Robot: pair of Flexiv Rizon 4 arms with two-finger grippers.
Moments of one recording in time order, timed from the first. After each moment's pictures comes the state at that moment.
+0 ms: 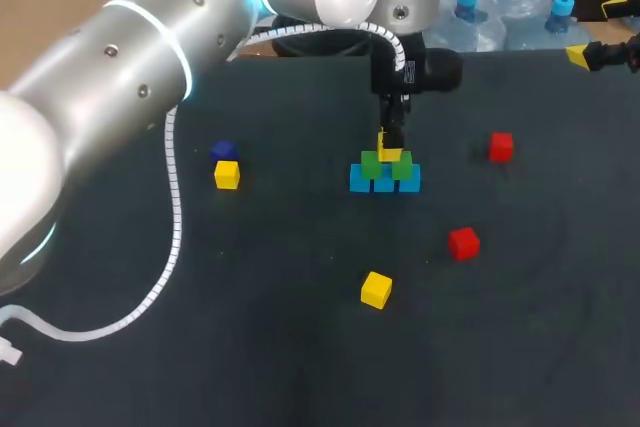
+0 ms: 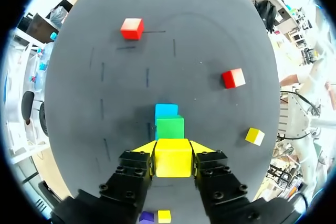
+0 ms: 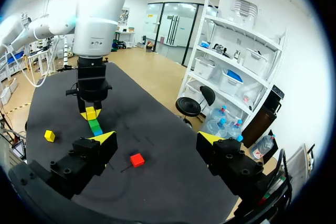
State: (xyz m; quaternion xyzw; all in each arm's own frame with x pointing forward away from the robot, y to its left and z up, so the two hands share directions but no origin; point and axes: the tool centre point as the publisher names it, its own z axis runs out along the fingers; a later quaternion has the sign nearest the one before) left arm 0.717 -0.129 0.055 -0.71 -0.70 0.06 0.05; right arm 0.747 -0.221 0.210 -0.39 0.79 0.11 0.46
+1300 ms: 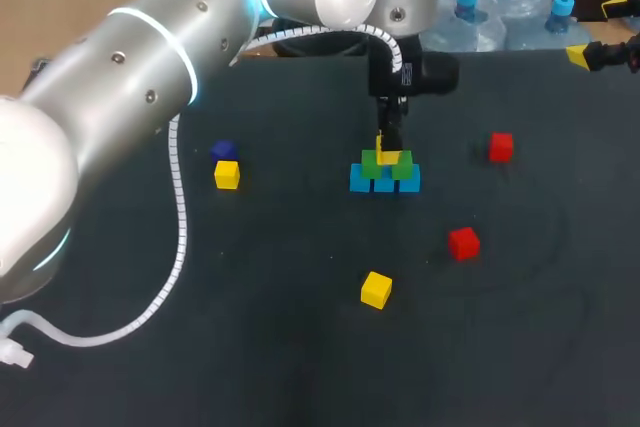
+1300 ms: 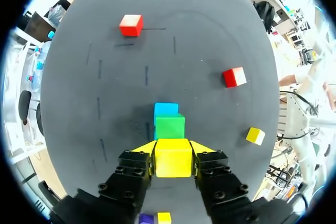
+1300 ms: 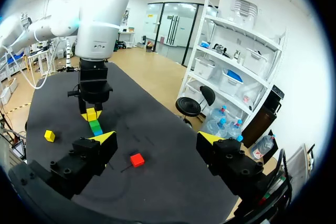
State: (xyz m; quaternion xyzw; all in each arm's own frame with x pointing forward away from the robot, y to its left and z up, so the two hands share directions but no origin) left arm 0.717 -0.128 0.047 -0.71 -0.70 0.07 0.06; right arm 0.747 -0.221 0.210 -0.39 0.79 0.11 0.46
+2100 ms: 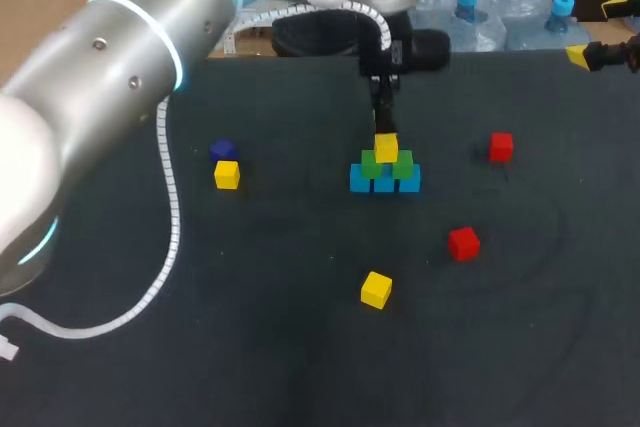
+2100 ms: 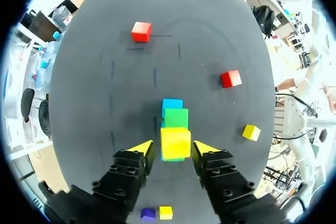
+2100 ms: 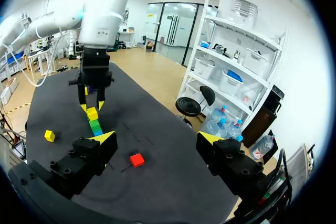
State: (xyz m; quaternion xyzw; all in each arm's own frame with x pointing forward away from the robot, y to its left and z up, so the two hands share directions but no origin) left arm 0.728 -0.117 0.076 -0.70 -0.71 0.08 0.04; right arm 0.747 -0.221 0.210 -0.39 0.79 0.11 0.46
